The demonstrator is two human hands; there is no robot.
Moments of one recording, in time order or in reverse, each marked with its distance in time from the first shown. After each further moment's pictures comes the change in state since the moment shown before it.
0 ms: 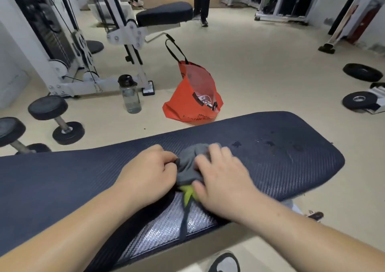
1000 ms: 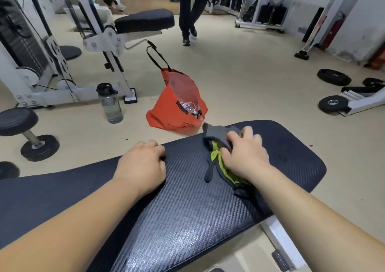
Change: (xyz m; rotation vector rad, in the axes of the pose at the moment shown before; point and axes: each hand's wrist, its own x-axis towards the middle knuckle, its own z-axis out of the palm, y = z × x) left_hand 0.082 -0.006 0.022 0.282 0.096 0.139; right_hand 0.059 0.105 -0.003 0.140 -0.144 0.549
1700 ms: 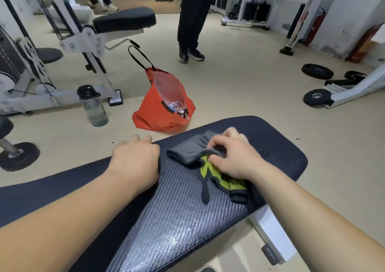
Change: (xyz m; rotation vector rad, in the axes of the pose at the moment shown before) left_hand 0.015 0.047 -0.013 0.404 -0.075 0.105; right_hand -0.004 0.041 -0.006 0.278 -0.104 -0.174
